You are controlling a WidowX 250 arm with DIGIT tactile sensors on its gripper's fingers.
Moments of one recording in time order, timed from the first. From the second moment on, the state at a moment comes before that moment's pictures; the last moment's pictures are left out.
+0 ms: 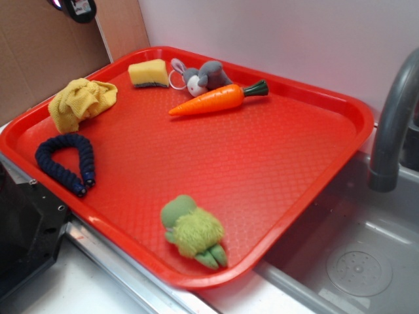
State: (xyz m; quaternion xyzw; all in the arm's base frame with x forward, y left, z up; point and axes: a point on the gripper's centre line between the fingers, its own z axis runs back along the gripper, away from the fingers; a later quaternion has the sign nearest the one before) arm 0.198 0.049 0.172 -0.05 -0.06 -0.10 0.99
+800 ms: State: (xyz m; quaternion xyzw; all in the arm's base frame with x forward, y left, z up) arm 0.264 0.114 0.076 -0.02 -0.01 -0.20 0.98
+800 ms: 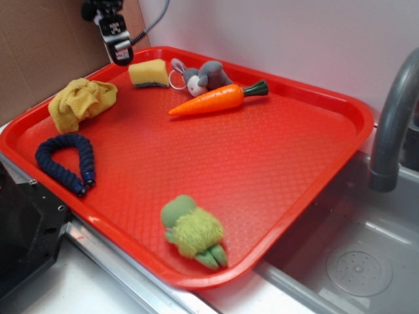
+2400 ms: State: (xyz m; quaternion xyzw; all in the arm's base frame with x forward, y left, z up) arm 0.216 0.029 0.196 -0.06 -0.06 -0.11 0.99
